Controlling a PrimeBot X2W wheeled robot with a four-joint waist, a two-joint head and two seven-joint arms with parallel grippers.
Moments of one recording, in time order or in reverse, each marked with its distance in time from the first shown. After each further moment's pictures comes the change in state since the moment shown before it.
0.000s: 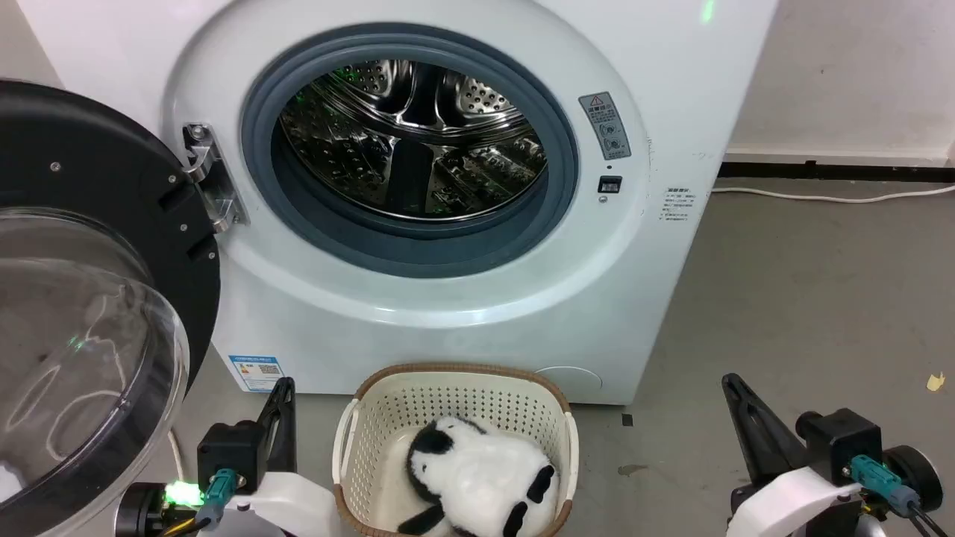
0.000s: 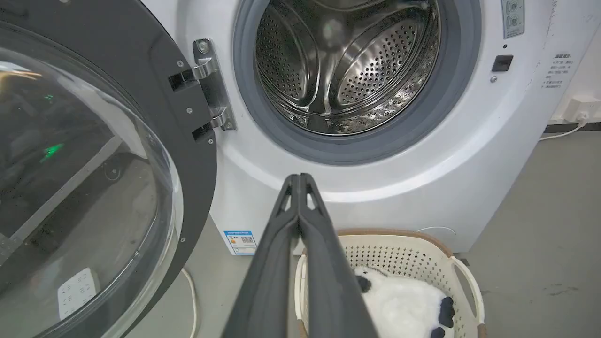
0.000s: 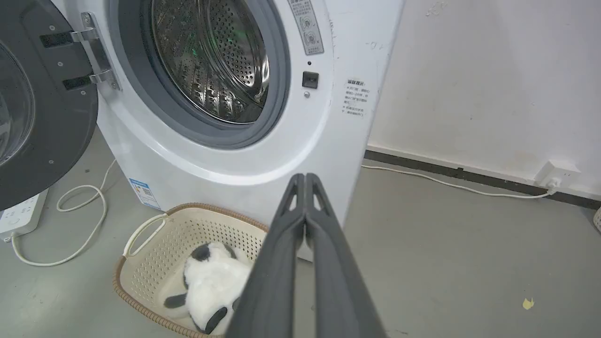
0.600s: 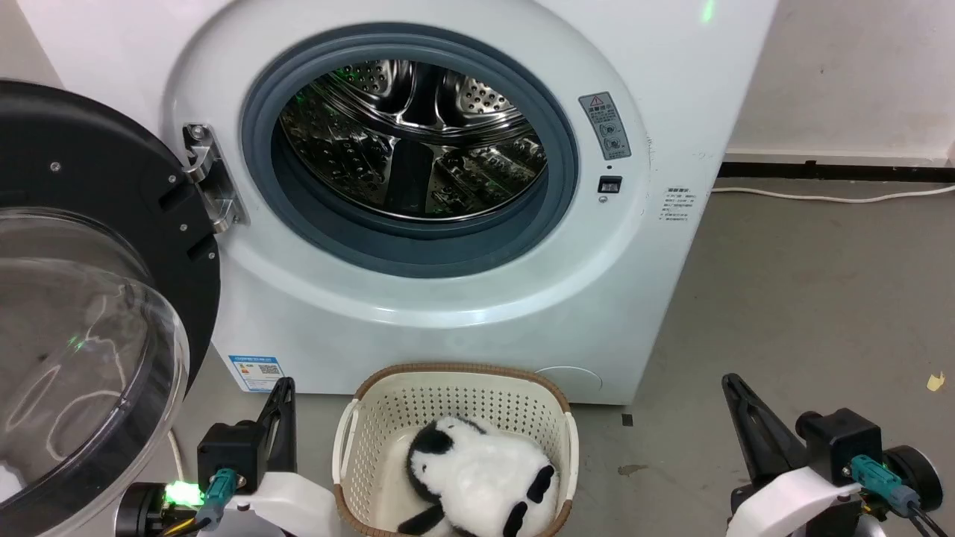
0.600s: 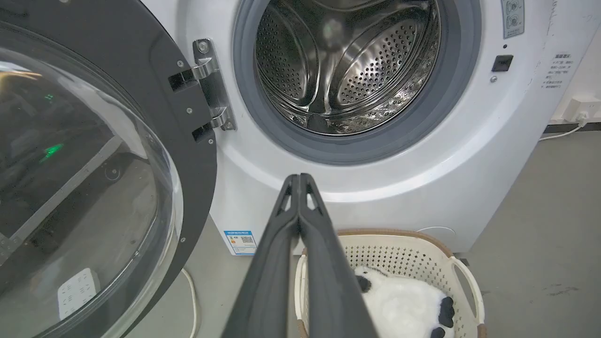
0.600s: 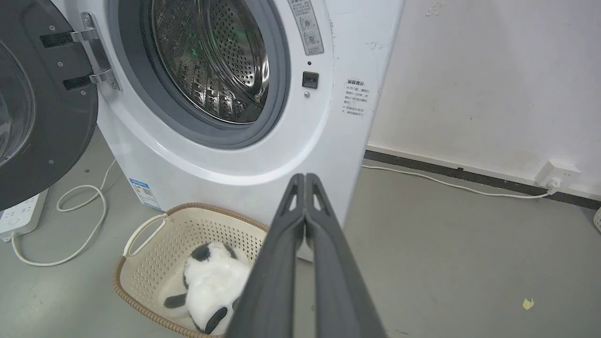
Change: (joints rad) left arm 0.000 0.000 0.000 0.000 0.000 0.000 0.000; right arm 0.000 0.000 0.000 0.000 0.000 0.000 0.000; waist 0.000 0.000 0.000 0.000
